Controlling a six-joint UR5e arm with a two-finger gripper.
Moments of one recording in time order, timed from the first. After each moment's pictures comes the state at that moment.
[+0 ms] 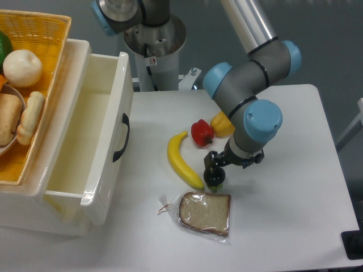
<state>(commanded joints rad) 2.59 -2.08 -1.57 -1.20 1.50 0.46</state>
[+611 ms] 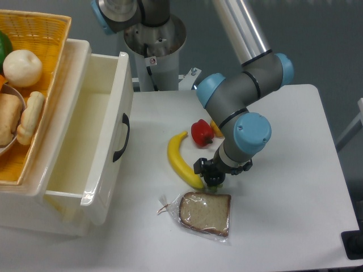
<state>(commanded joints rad) 2.56 -2.11 -1.58 -1.20 1.50 0.46</state>
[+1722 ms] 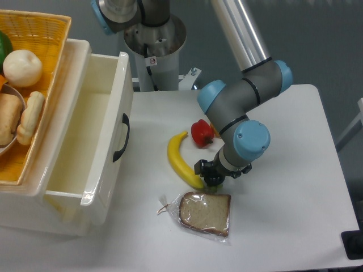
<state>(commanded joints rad) 2.57 -2.13 -1.57 -1.20 1.52 0.50</state>
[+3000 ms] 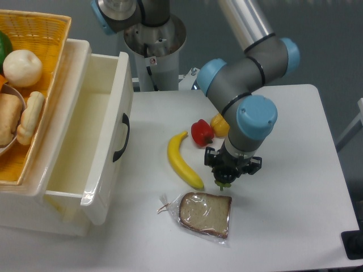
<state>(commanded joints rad) 2.59 -1.97 -1.52 -1.21 1.52 1.02</state>
